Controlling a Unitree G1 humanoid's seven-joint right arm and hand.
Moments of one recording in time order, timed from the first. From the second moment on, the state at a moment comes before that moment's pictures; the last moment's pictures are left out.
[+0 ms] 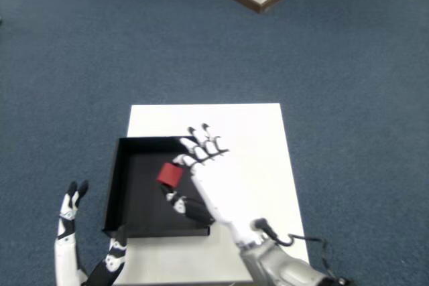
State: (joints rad) arm -0.48 -0.26 1.19 0.53 -0.63 0.02 -1.02
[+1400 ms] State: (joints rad) arm -0.63 -0.17 1.37 0.69 -0.53 0.04 -0.96
